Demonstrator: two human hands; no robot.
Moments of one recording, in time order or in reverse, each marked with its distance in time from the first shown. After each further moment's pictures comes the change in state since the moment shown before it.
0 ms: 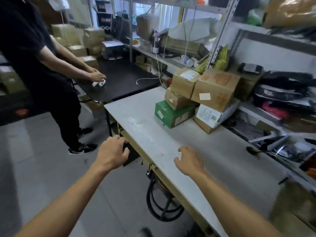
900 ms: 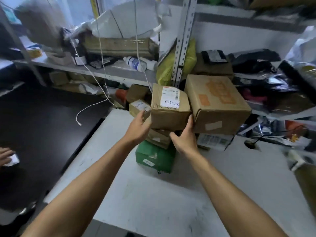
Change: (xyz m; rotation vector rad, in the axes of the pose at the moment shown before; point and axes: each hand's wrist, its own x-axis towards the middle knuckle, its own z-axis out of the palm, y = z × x) left_hand 0.490 0.103 0.008 -0.825 -0.505 0.375; right_hand 0.355 -0.069 -0.083 0.746 0.517 0.585
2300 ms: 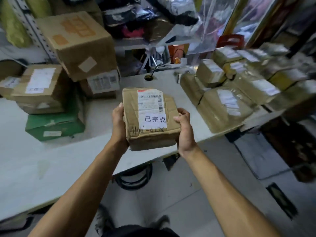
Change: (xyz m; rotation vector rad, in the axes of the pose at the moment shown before) left_hand -0.229 0.056 0.256 -0.742 -0.511 -0.244; right_hand -0.285 0.181 -0.192 0.952 0.495 0.164
